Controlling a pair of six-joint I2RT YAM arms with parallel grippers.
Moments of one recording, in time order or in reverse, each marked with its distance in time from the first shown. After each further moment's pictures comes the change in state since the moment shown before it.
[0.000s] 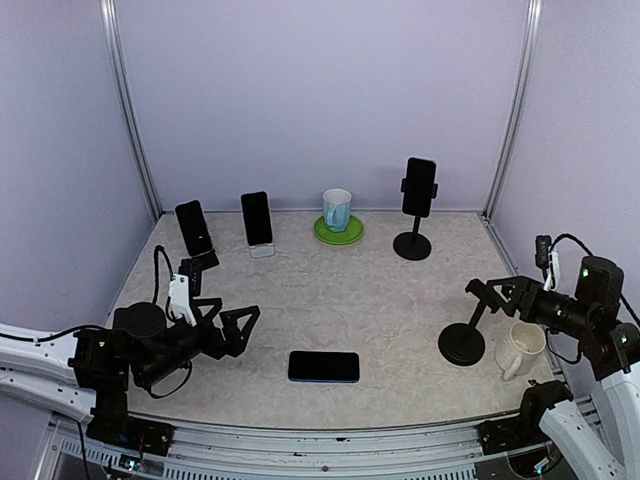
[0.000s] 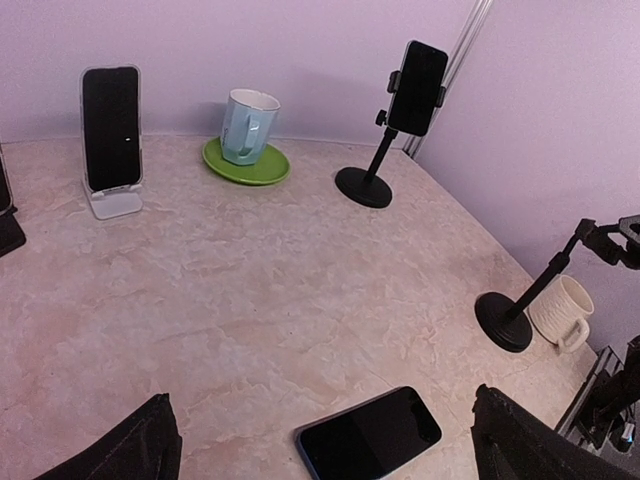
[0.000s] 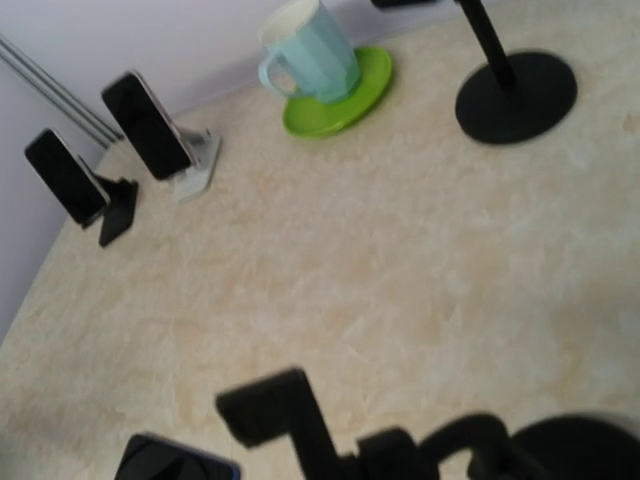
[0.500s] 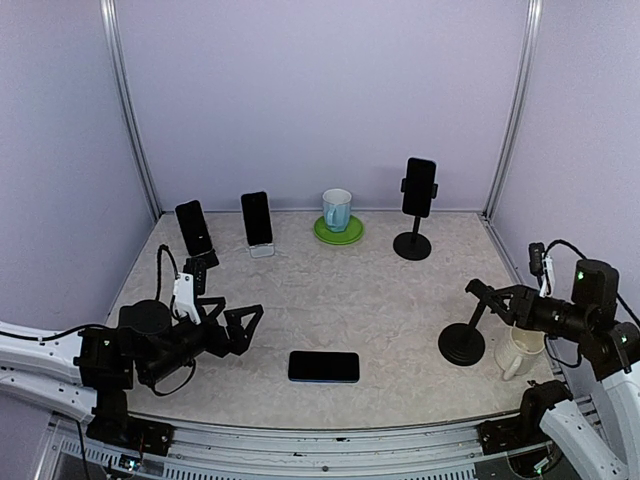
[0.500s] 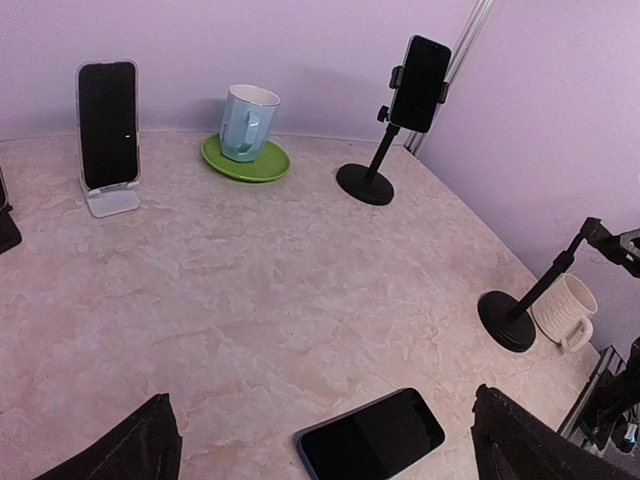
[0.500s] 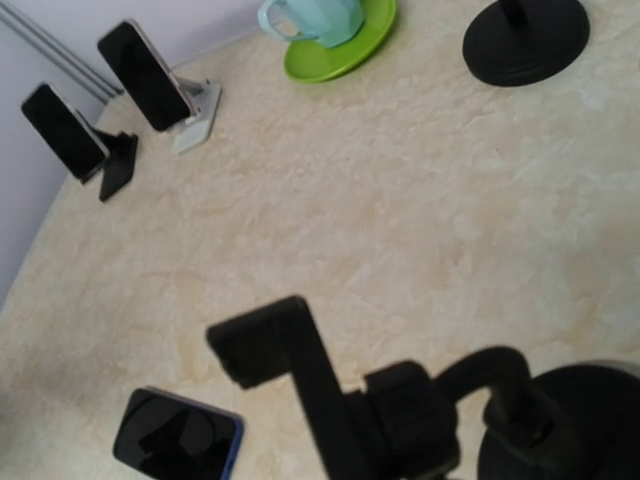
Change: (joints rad) left arm 0.033 0.038 0.000 0.034 0.034 0.005; right arm 0.037 0.002 0.000 -0.081 -0.003 -0.003
